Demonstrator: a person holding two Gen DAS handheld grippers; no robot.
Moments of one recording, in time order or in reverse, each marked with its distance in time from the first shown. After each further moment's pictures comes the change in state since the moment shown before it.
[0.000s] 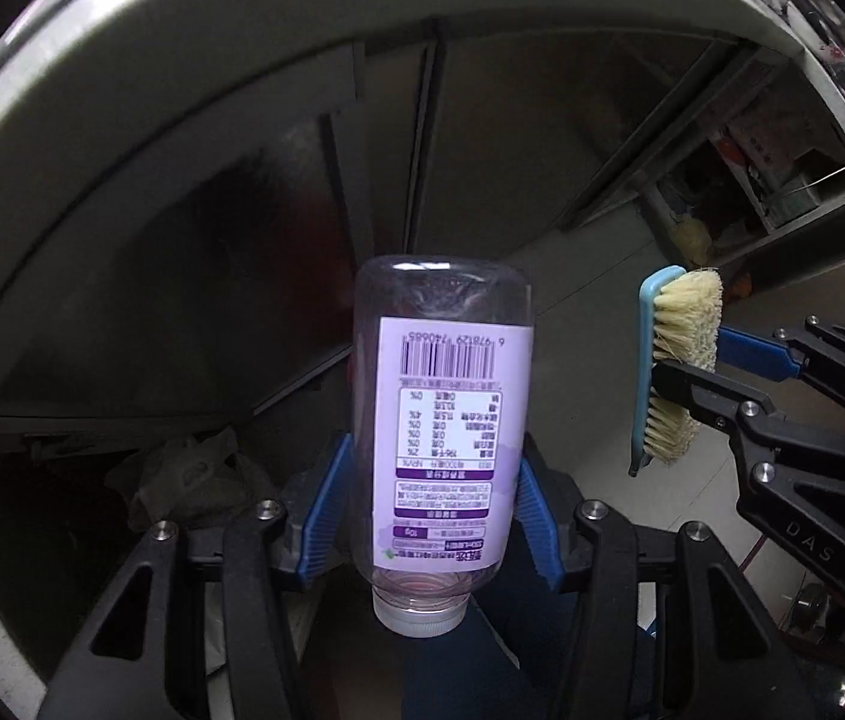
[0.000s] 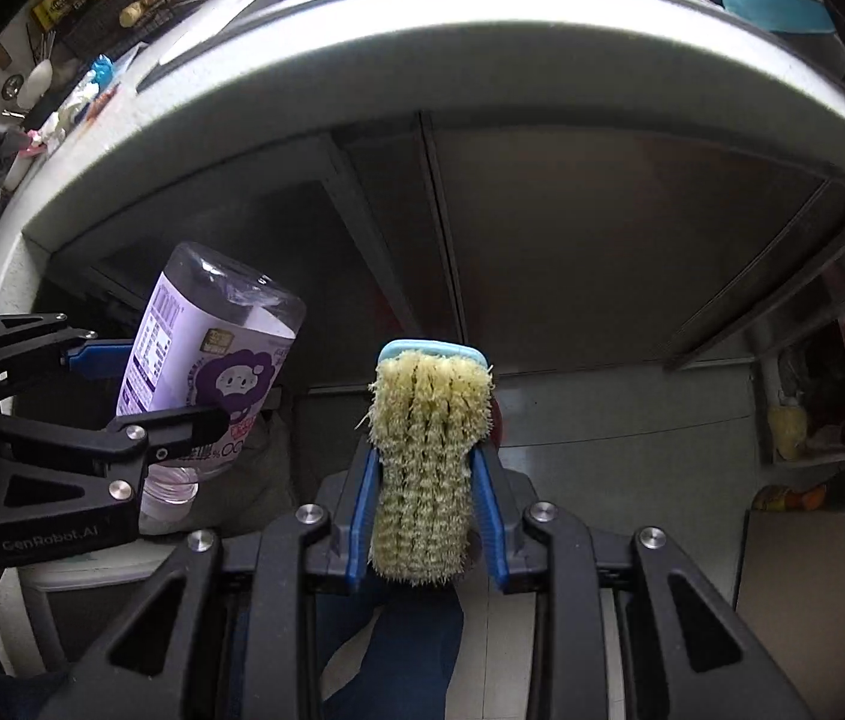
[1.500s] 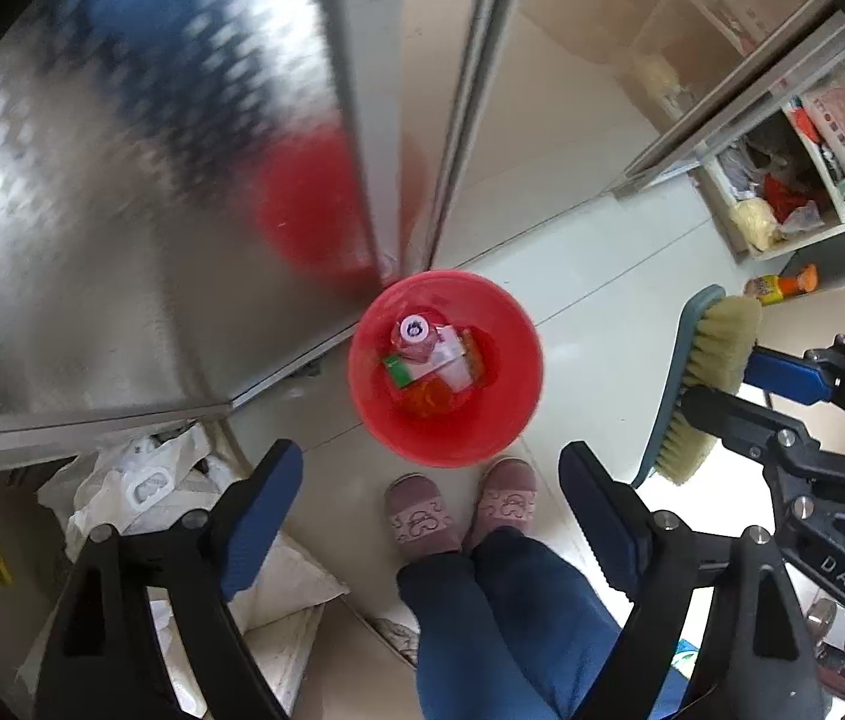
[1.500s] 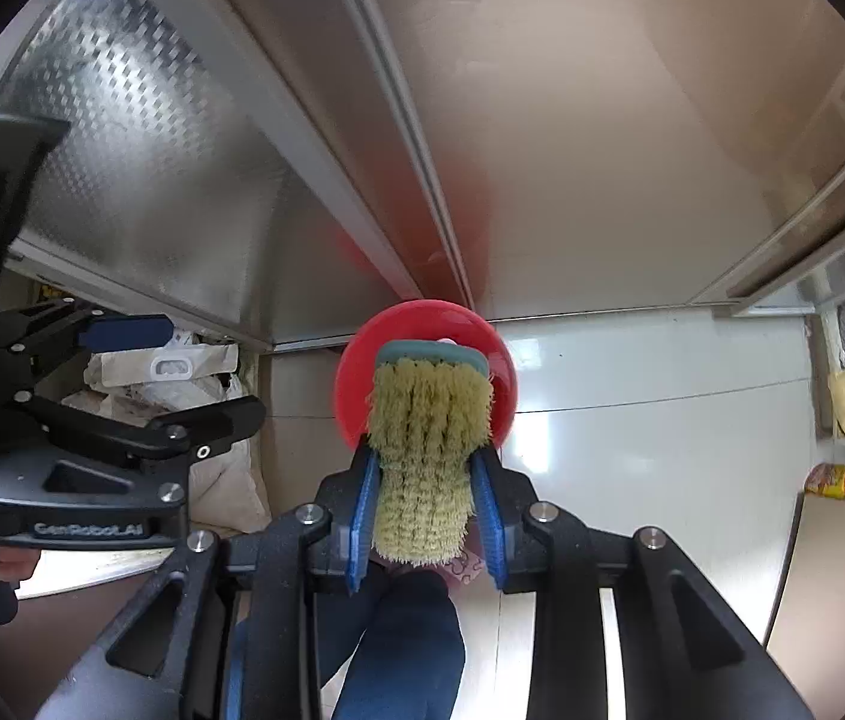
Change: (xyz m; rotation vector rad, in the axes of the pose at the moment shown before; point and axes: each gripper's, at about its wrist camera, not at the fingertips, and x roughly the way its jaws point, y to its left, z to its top) left arm 0.153 0.026 0.014 -0.035 0.050 0.051; right arm 0.156 -0.048 -0.009 0.016 0.101 0.061
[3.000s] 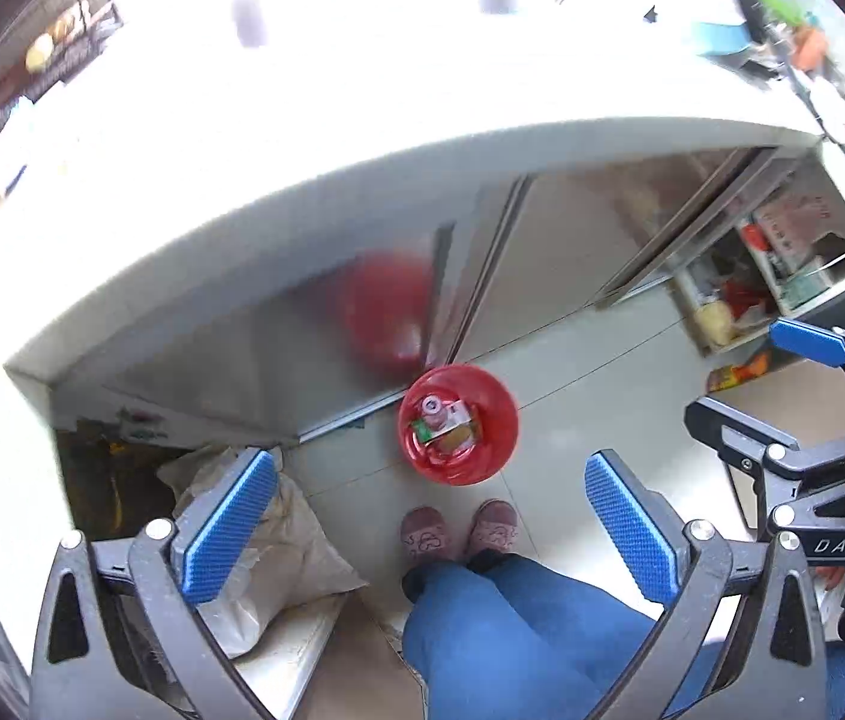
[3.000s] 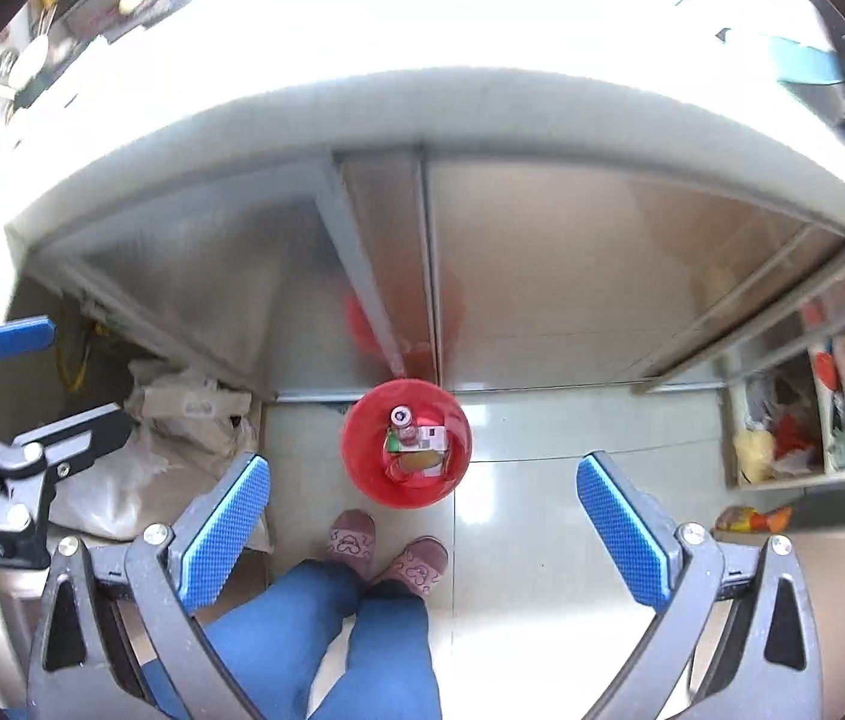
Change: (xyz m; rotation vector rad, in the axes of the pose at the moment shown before) left arm -0.274 0.015 -0.037 -0.071 -0.243 0.027; right arm -0.221 0.060 0.009 -0.029 -0.162 -0.130
